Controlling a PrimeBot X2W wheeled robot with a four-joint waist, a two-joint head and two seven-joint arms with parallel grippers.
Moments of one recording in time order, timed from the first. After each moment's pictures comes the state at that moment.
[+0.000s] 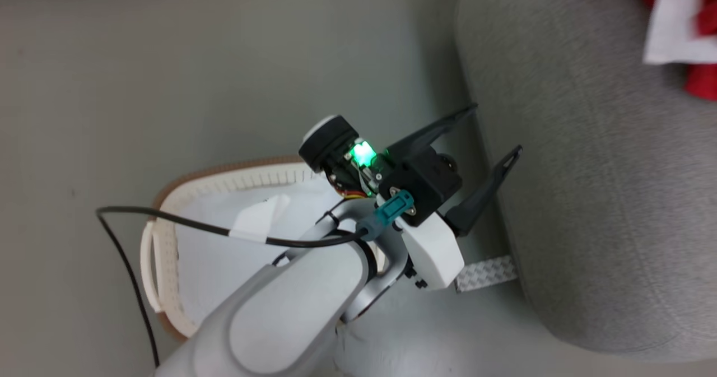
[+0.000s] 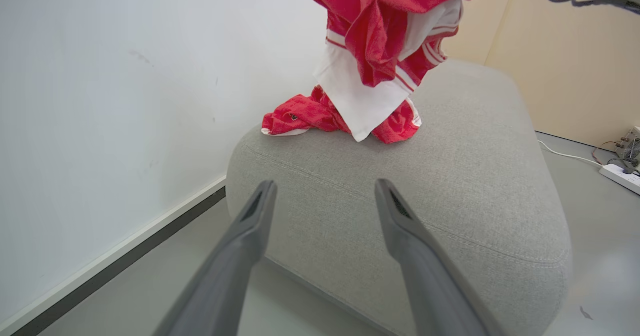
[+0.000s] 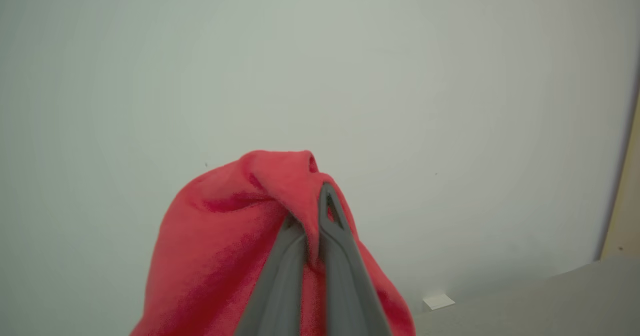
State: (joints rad) left arm -0.81 0.11 -0.79 0.09 -0.21 -0.03 0.09; right arm -0.96 -0.54 0.04 0.46 0.74 0.13 -0.26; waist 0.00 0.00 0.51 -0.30
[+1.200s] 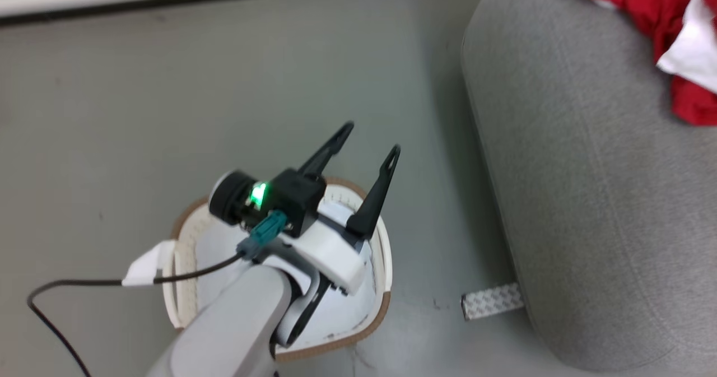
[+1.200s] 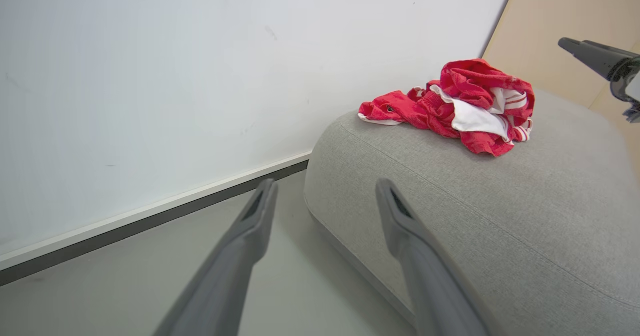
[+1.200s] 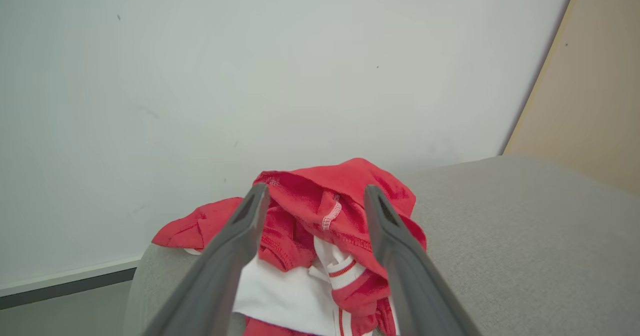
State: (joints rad) left arm -0.63 0.21 -0.65 0.14 -0.31 0.09 -0.10; right arm -0.81 -0.29 -0.31 0.71 0.24 0.13 -0.26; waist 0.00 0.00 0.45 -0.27
